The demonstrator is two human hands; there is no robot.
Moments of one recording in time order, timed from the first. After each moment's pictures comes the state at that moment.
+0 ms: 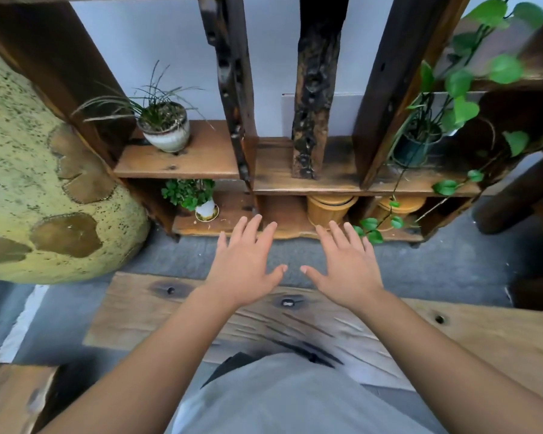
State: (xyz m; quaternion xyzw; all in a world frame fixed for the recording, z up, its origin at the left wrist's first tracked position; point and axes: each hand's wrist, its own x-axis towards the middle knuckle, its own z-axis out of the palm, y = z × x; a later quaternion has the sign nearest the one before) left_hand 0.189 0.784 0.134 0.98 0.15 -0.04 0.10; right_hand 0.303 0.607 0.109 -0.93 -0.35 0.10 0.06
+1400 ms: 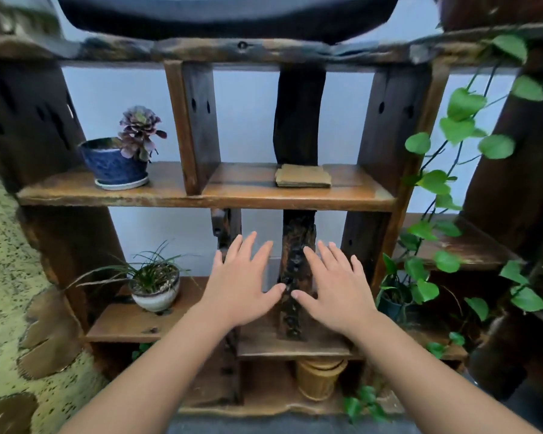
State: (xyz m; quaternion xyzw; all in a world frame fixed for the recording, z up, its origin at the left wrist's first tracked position) left_hand 0.353 0.895 0.299 0.97 0.11 0.21 0.02; right_hand 0.454 0.715 0.287 -0.91 -0.37 -0.17 0.08
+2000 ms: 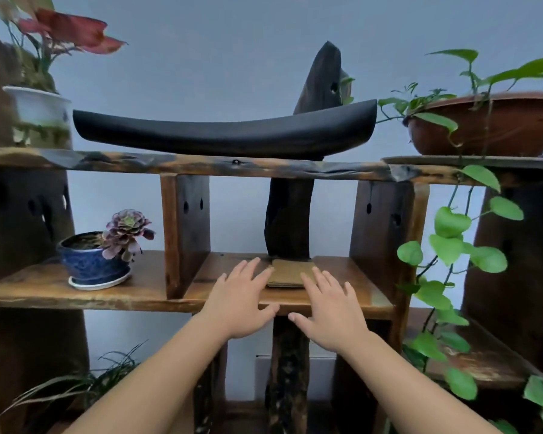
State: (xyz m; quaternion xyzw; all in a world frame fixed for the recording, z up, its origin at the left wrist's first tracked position) left_hand 0.478 0.955 0.415 0.97 0.08 0.24 -0.02; right_hand 0.584 0.772 0.393 -0.89 -0.37 -0.24 0.08
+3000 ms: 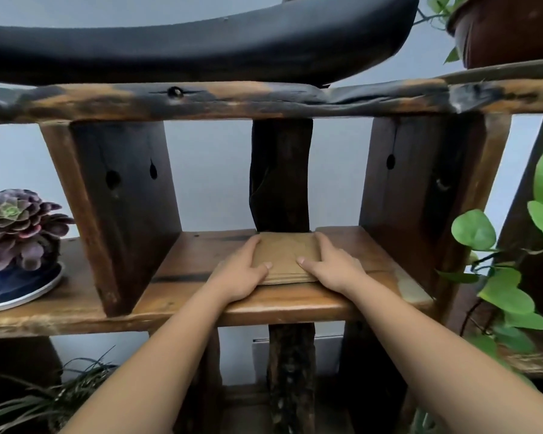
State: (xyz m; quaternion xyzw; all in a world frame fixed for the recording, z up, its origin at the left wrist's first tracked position) left_hand 0.653 1.030 0.375 0.95 0.10 0.17 0.26; right_hand 0.764 0.836 0.377 -0.93 -0.27 -0.02 0.26
